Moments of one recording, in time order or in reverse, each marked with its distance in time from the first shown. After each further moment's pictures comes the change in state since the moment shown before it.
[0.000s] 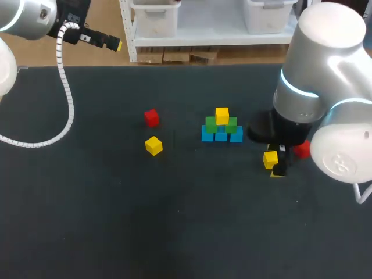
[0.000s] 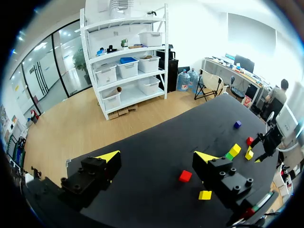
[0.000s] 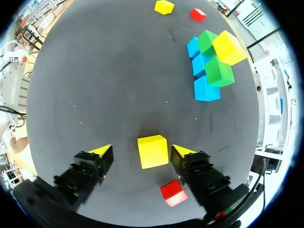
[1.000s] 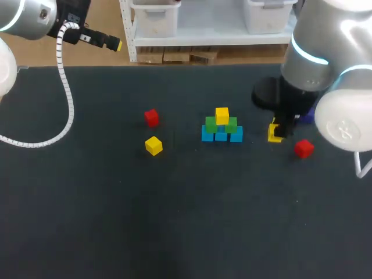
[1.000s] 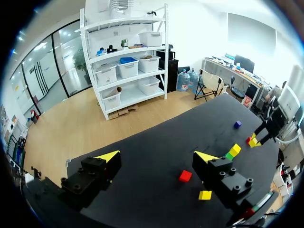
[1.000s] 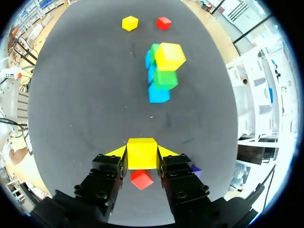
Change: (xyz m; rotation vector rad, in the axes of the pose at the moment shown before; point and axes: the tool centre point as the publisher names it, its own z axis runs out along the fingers) left arm 0.000 0.000 0.000 0.000 0.000 0.000; right arm 0.000 -0.055 -0.058 0.083 -0.038 0.081
